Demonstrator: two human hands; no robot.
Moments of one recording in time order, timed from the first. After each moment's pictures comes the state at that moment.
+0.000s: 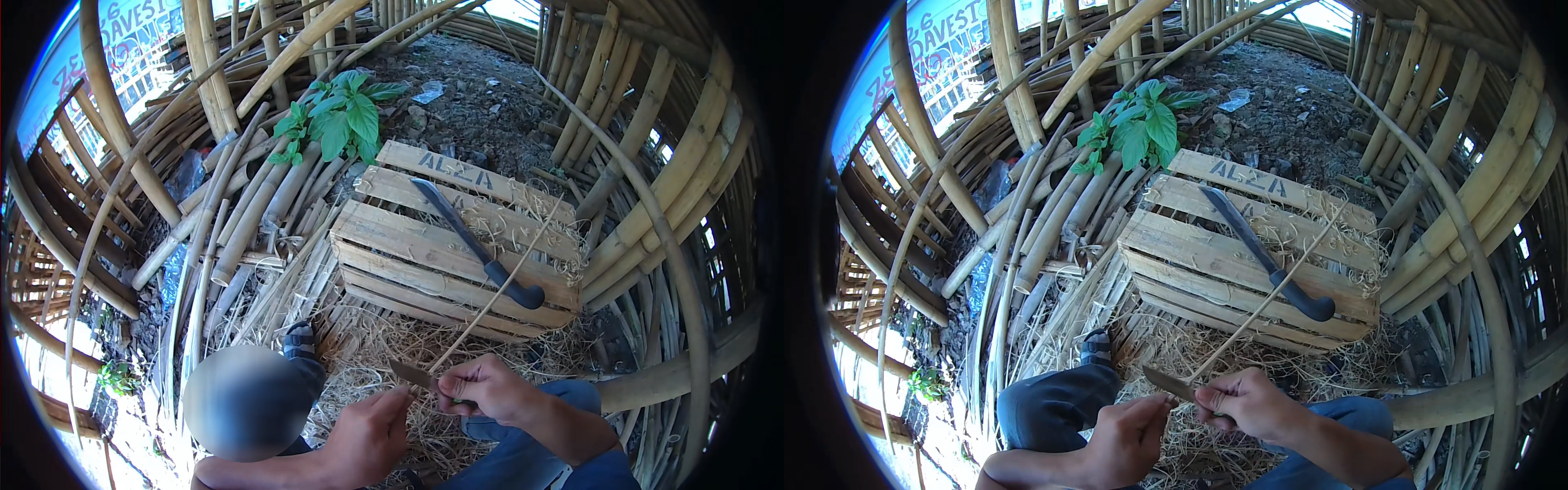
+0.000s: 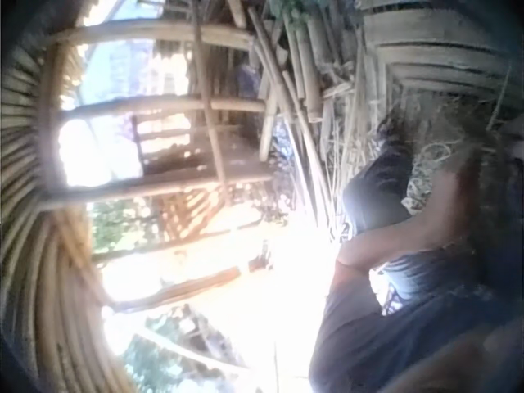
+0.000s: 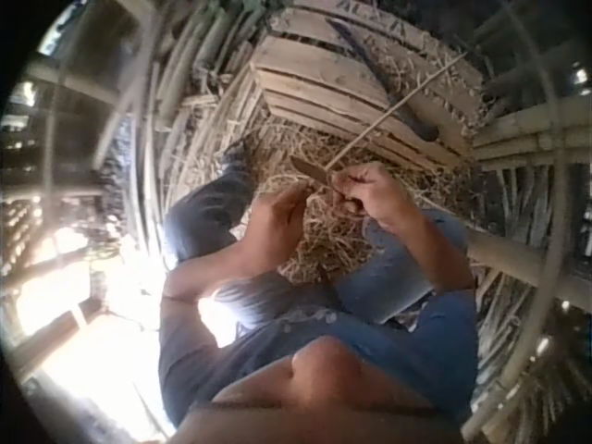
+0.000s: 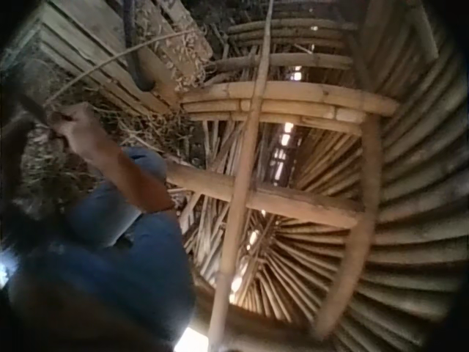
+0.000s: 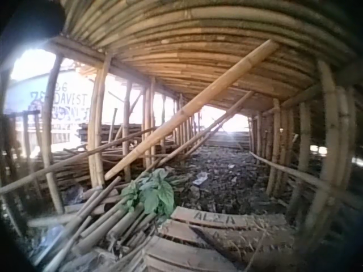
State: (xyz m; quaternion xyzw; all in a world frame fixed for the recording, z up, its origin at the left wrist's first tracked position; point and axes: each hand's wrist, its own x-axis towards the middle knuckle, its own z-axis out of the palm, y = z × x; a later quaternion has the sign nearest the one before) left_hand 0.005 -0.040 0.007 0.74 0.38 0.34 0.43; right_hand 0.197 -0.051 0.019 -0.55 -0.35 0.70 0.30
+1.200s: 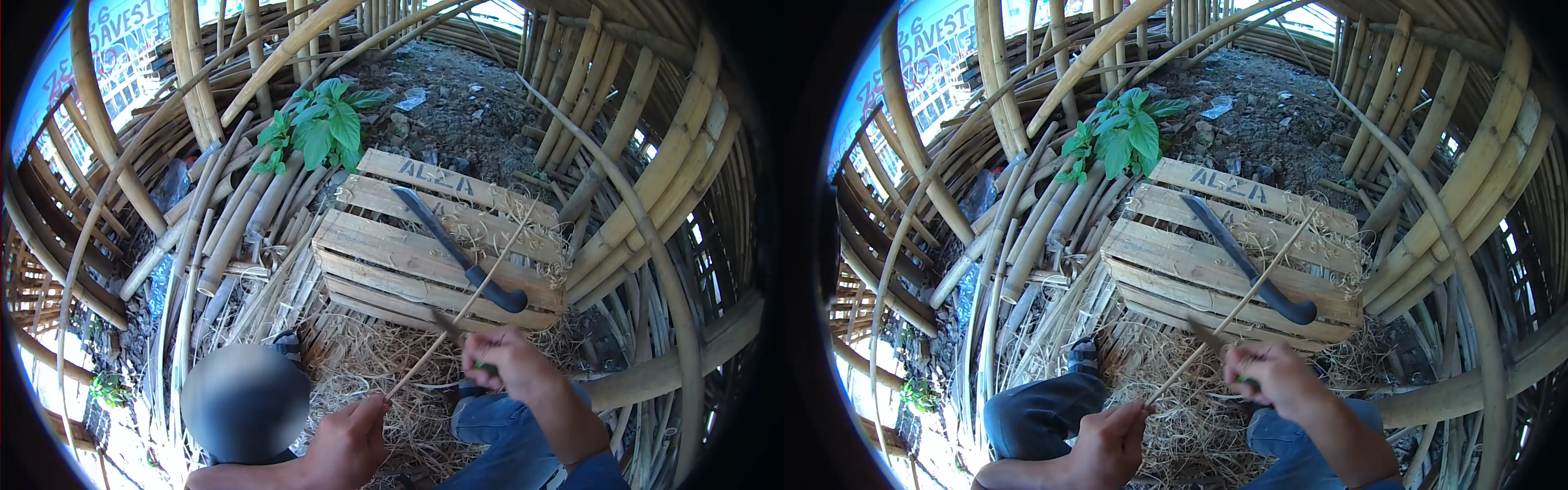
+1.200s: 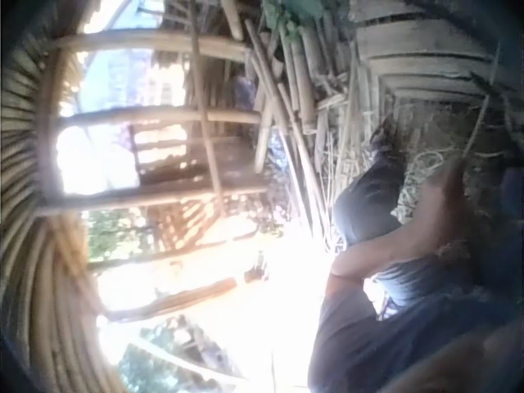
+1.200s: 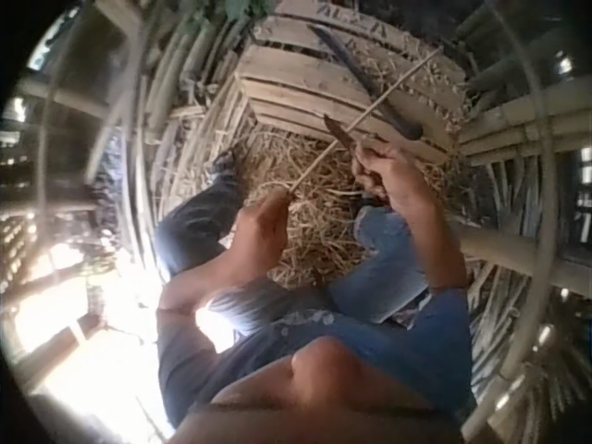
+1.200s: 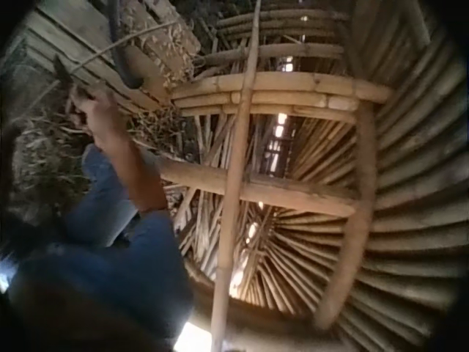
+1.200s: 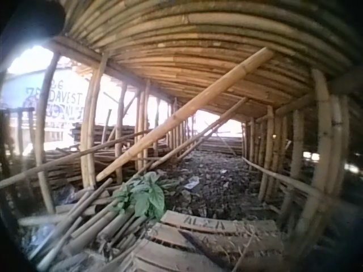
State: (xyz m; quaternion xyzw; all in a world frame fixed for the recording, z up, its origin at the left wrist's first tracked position) left_hand 0.000 -0.047 0.011 0.75 0.39 0.36 0.40; right_hand 0.238 -0.042 0.024 -0.58 -0.30 0.65 0.38
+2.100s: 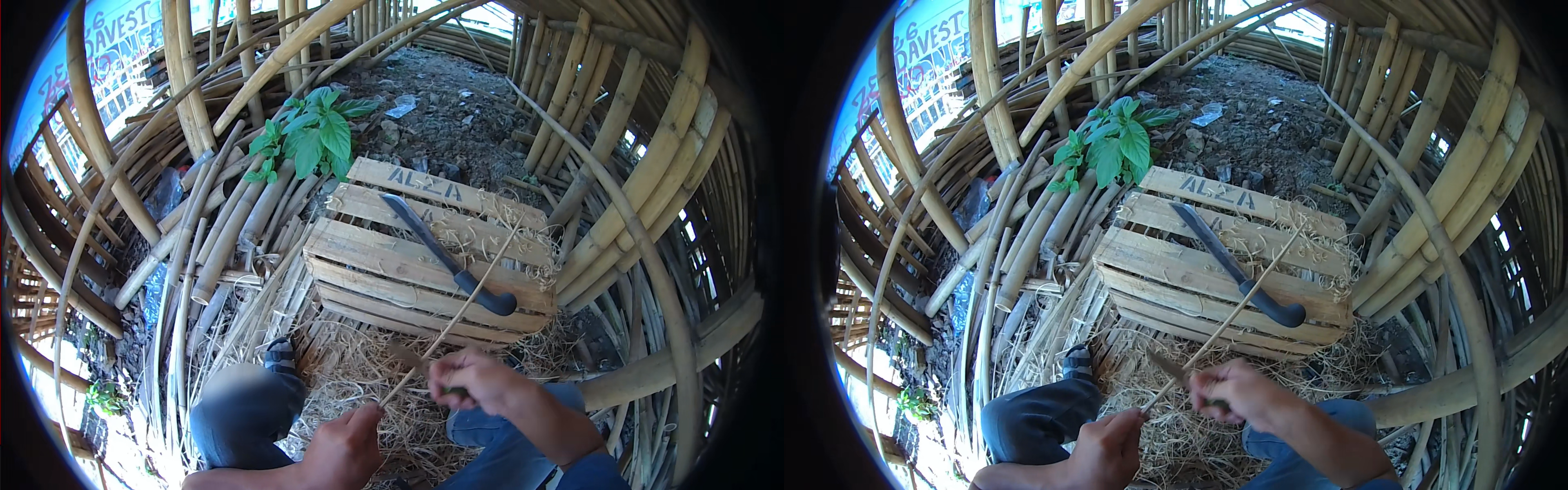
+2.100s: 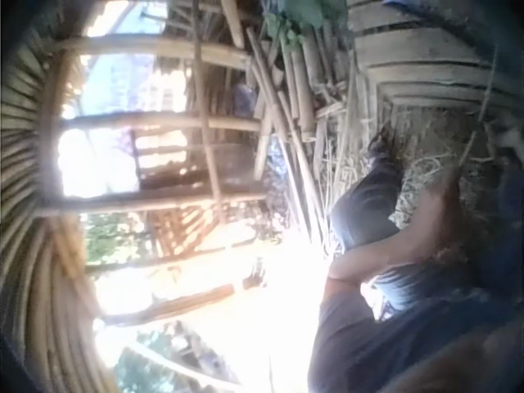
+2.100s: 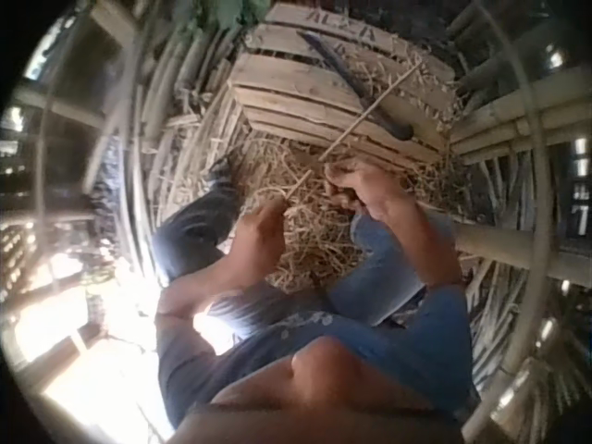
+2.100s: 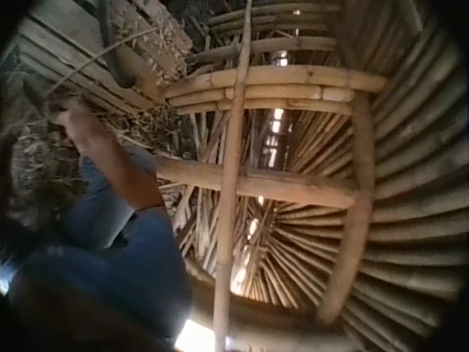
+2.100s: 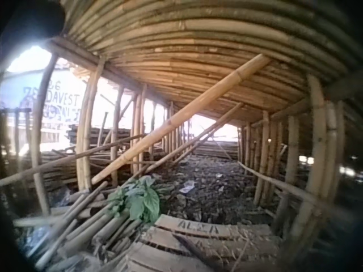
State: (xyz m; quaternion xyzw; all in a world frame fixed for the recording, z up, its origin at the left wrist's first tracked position) left_hand 0.000 -0.053 0.009 0.77 0.39 0.31 0.40; right_hand 0.226 -0.046 0.010 -0.54 -0.28 0.74 0.30
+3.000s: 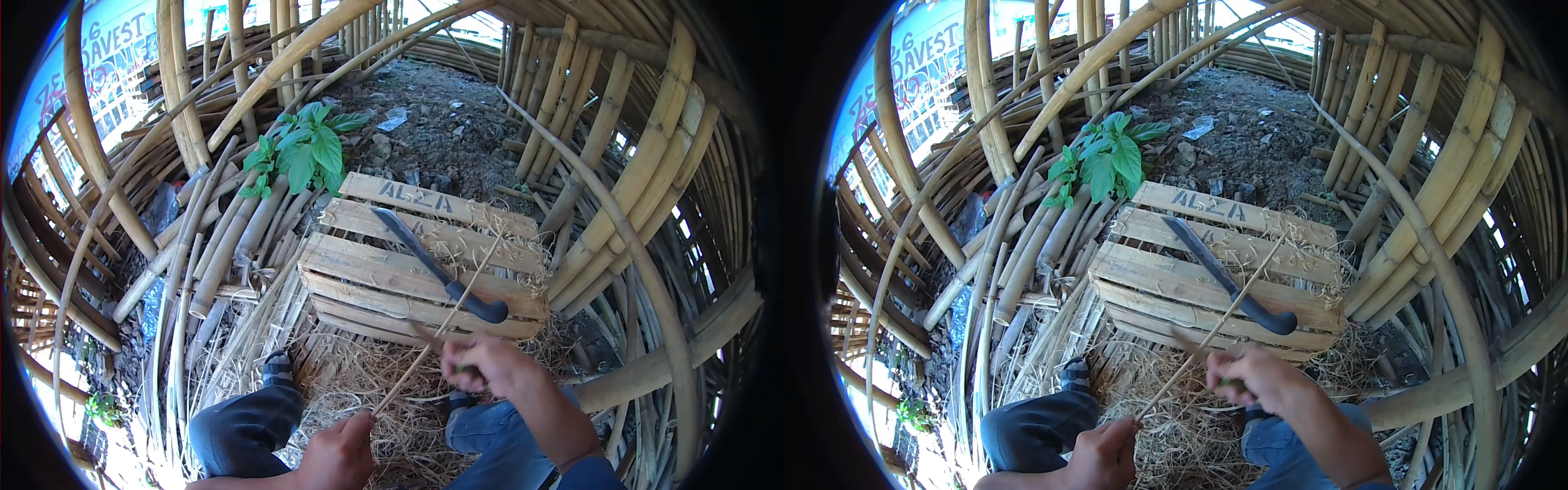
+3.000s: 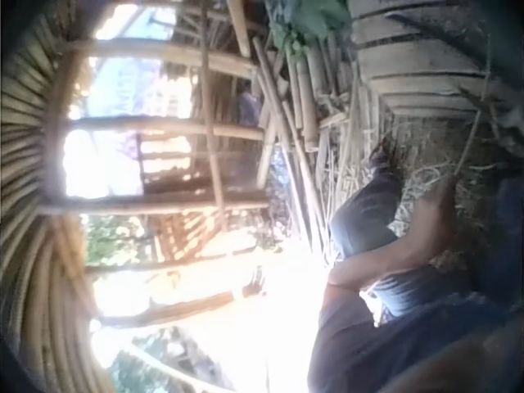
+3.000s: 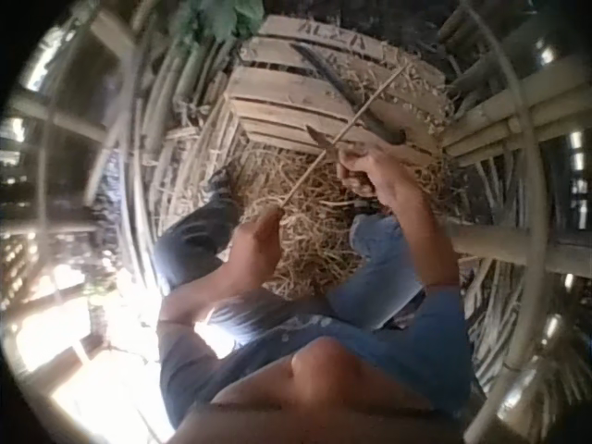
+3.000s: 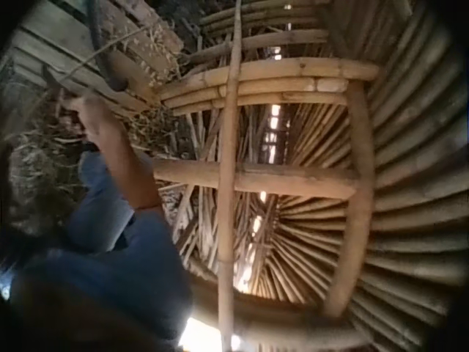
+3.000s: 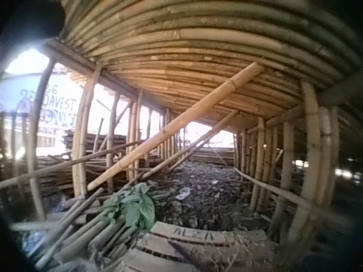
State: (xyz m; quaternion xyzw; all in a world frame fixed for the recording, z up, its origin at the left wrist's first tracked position) left_hand -0.007 -0.055 -0.009 0.79 0.40 0.32 0.35; right_hand 0.250 -0.032 0.020 -0.55 -0.27 0.71 0.35
